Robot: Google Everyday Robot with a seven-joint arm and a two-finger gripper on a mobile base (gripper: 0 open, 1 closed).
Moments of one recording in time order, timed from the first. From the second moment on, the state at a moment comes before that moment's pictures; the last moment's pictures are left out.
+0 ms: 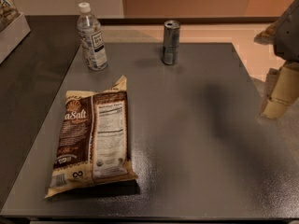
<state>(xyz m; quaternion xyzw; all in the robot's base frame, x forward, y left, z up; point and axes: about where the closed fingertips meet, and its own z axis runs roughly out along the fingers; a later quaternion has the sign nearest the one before) 0.438 -0.217 0.976 -0.60 0.78 -0.03 0.16</state>
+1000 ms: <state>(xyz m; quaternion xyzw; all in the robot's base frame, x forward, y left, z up) 0.448 -0.151 0.970 -0.69 0.71 -0.02 0.16</state>
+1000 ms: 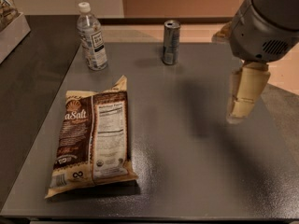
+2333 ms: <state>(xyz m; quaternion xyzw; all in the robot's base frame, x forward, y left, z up) 0.436 0.021 0.932 -0.87 0.44 0.02 0.22</state>
